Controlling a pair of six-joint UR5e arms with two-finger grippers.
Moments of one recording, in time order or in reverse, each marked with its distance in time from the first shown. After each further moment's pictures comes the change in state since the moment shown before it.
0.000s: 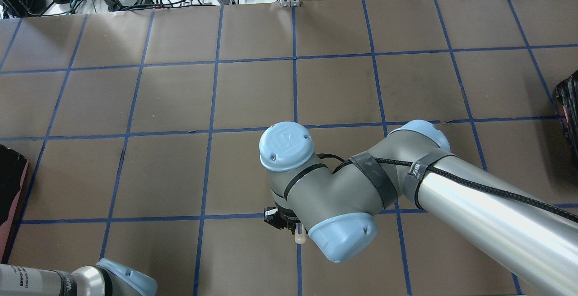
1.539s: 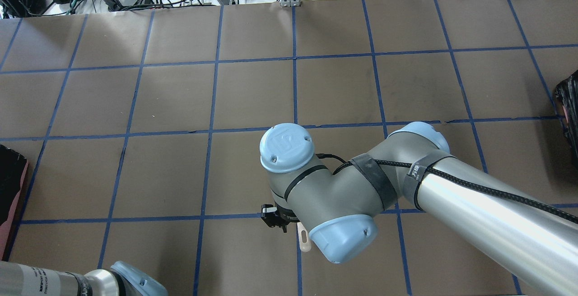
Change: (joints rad) left arm -0.156 0.039 -0.083 0.458 0.403 0.320; right arm 0.000 0.003 0.003 -0.025 -0.003 0.009
